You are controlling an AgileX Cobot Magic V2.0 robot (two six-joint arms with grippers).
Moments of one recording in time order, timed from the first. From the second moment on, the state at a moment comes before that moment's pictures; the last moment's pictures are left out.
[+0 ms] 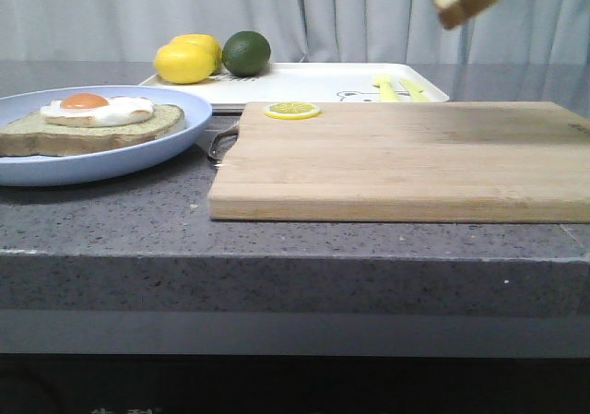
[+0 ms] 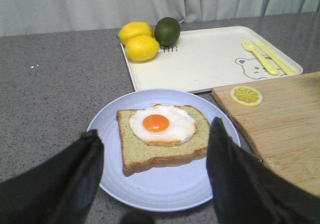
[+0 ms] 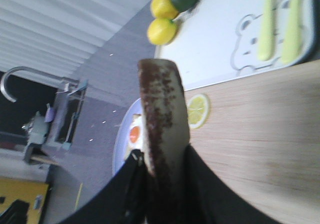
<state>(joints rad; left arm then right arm) -0.29 0.55 -0.70 -0.03 0.52 0.01 -0.37 1.41 -1.06 1.38 1.19 -0.66</state>
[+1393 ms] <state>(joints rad) -0.29 0.55 -0.70 -0.02 0.52 0.01 0.62 1.94 -1.48 1.79 0.37 -0.55</state>
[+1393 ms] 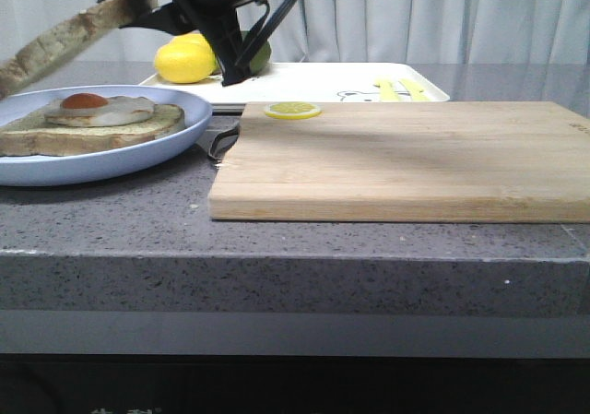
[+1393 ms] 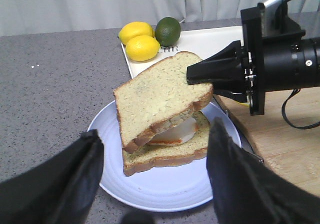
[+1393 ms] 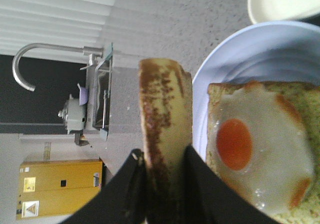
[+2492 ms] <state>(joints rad) -0.29 0.55 -0.70 -0.02 0.52 0.01 0.43 1.89 -1.48 1.42 0.68 -0.53</state>
